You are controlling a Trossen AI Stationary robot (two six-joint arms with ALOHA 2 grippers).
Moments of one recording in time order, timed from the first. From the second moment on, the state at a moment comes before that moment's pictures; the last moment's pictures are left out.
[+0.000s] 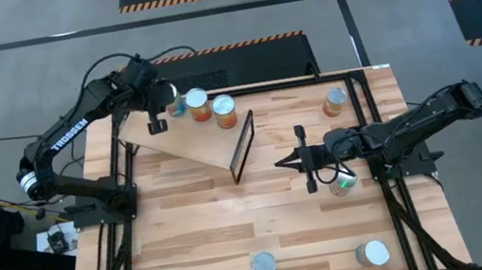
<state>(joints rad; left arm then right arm) 0.69 1.30 1.40 -1.08 -0.07 0.69 0.15 1.13 0.63 0.24 0.18 -0.21</state>
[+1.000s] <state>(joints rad) 0.70 1.33 1.40 -1.06 -0.06 0.61 0.15 1.13 0.63 0.24 0.18 -0.21</state>
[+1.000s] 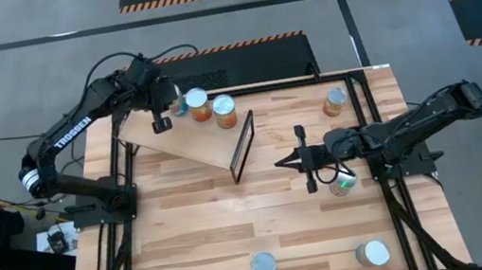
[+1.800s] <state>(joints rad) 0.70 1.37 1.45 -1.07 -0.07 0.57 0.15 1.13 0.63 0.22 0.18 -0.21</state>
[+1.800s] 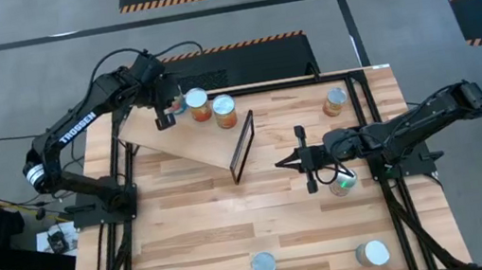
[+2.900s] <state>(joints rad) 0.69 1.36 1.45 -1.06 -0.09 0.60 0.15 1.13 0.63 0.22 0.18 -0.21</state>
